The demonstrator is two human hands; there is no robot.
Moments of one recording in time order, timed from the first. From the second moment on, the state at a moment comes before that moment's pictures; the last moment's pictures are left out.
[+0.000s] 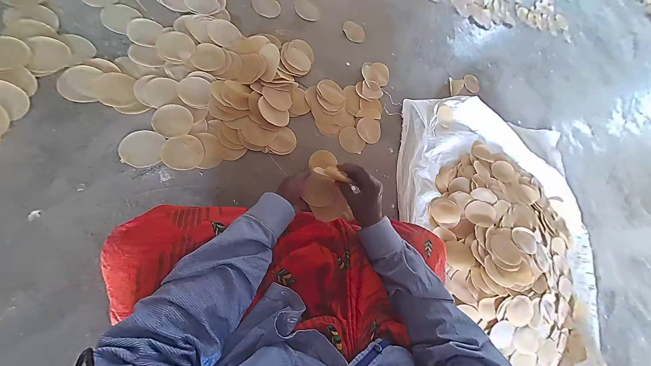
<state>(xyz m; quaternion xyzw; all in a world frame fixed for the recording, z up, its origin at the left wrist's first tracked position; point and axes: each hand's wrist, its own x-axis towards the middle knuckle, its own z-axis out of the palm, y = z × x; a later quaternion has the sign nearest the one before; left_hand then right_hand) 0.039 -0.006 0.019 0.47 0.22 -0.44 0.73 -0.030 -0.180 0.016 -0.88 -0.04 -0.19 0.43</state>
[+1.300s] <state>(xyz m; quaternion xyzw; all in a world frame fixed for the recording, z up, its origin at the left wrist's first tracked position) 0.041 -0.008 0.019 0.61 0.10 -0.34 0.71 -0.045 -0.168 0.023 -0.97 -0.09 -0.10 0.22</state>
